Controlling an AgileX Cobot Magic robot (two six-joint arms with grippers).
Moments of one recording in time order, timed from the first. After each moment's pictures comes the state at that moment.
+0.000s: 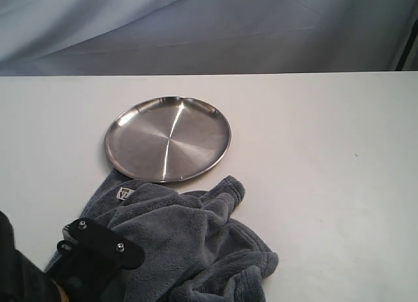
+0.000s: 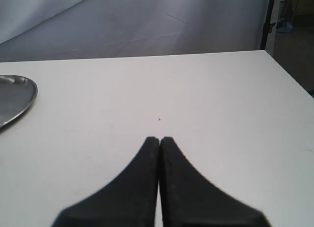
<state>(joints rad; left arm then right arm) -1.14 1.35 -0.68 0.00 0.95 -0.61 -0.08 0.01 0.00 0.38 0.01 0.09</state>
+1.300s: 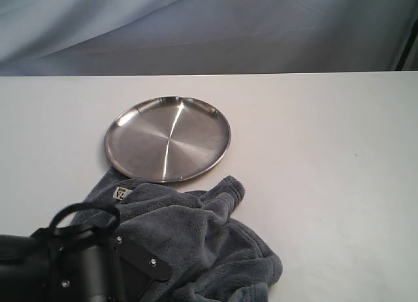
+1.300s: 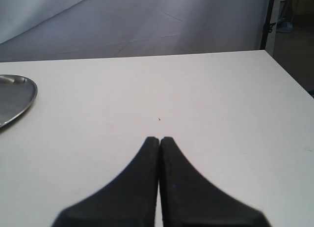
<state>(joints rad) -1.14 1.67 -0.71 0.10 0.90 -0.70 -0.08 0.01 0.00 0.38 0.01 0.09</state>
